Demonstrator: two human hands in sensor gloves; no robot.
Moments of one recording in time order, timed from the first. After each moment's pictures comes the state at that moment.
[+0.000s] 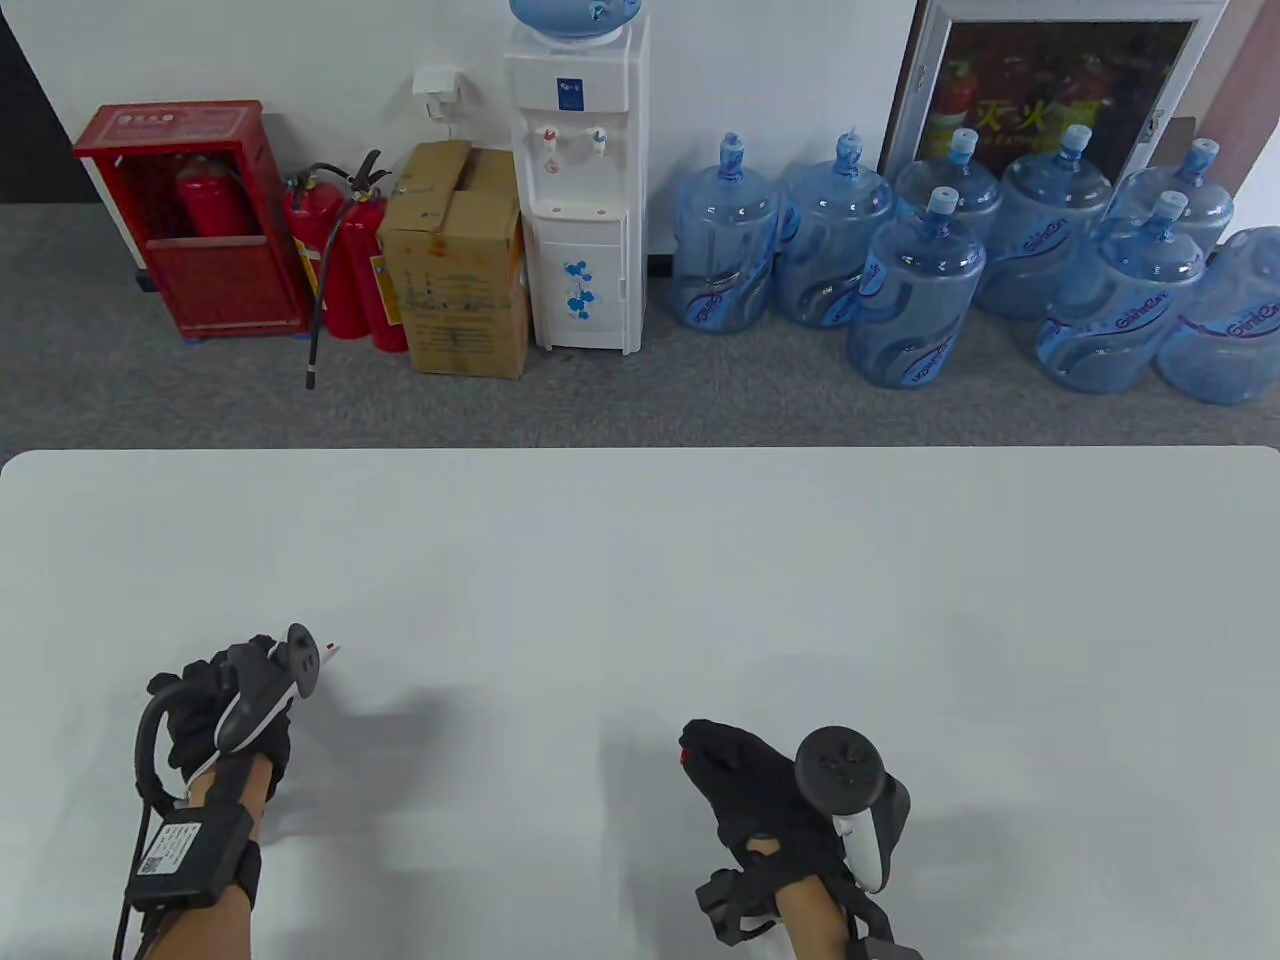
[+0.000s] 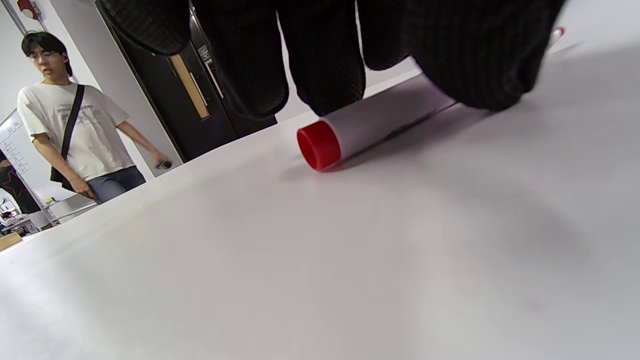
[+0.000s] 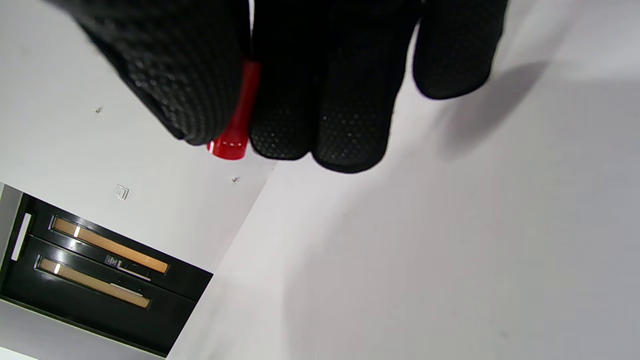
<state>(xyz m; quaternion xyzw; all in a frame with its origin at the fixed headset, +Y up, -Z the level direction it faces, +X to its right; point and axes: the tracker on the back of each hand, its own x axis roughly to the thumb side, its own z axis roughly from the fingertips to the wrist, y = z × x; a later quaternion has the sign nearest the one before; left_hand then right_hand) -0.379 -0.763 -0.391 -0.07 0.19 -0.19 0.96 0.119 -0.770 -0.293 -0.05 0.04 0.86 0.51</state>
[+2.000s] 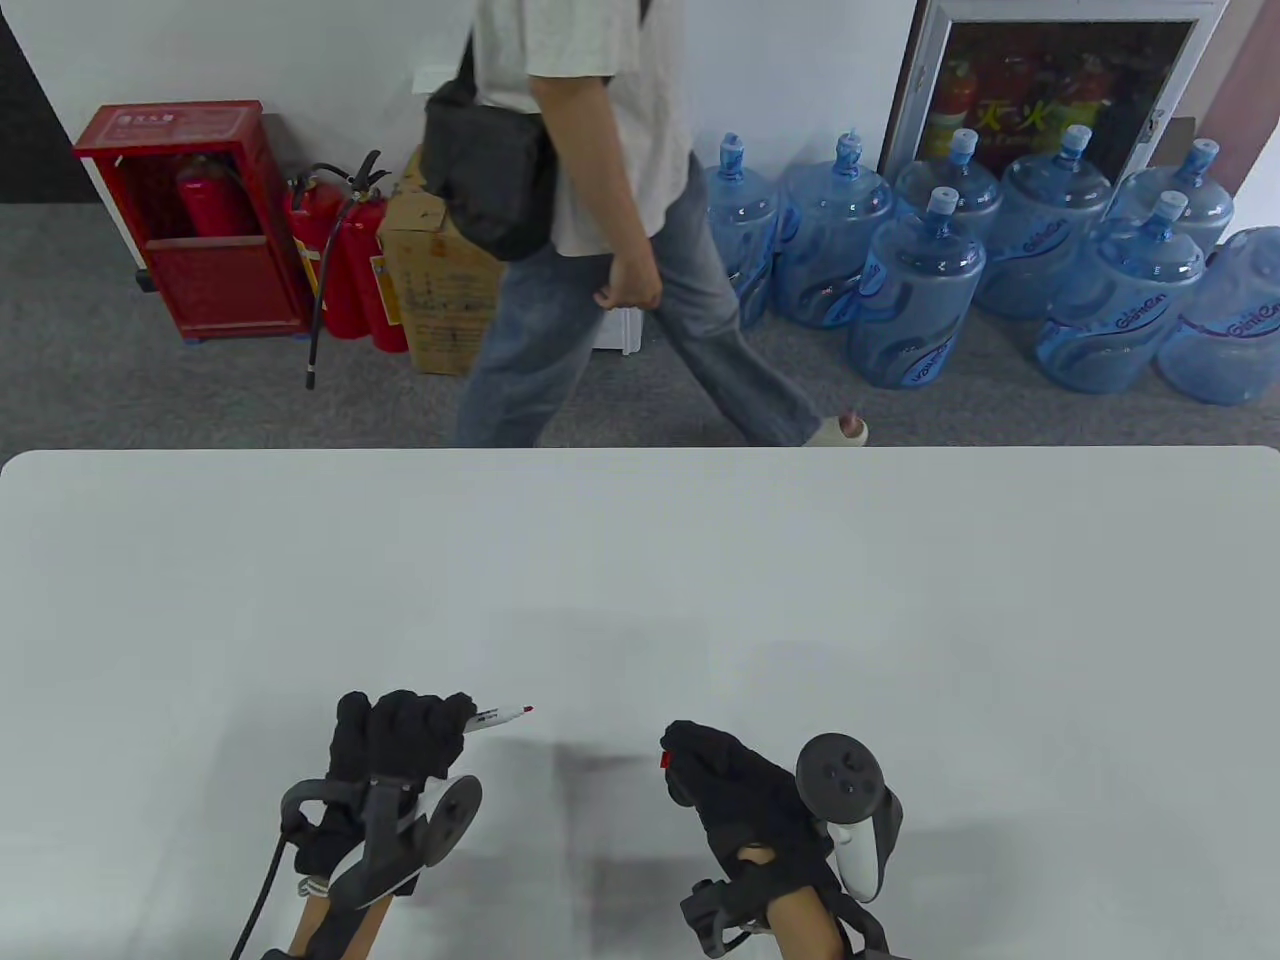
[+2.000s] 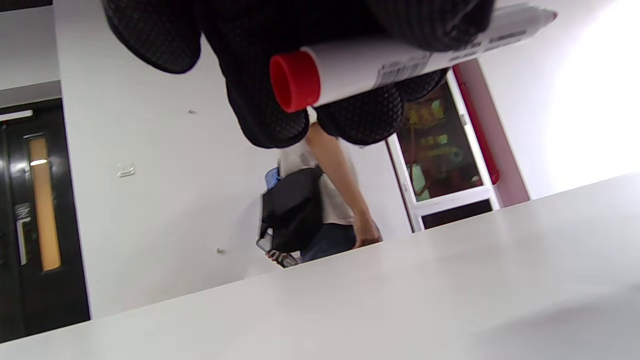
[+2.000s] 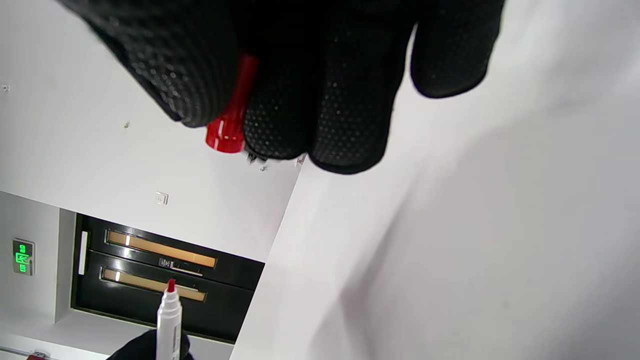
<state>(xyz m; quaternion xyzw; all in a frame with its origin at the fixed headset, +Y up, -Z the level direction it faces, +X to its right) -0.211 -0.712 -0.266 0.20 -0.09 -0.11 0.97 0.106 -0.763 -0.284 -0.02 0.06 0.81 0.59</state>
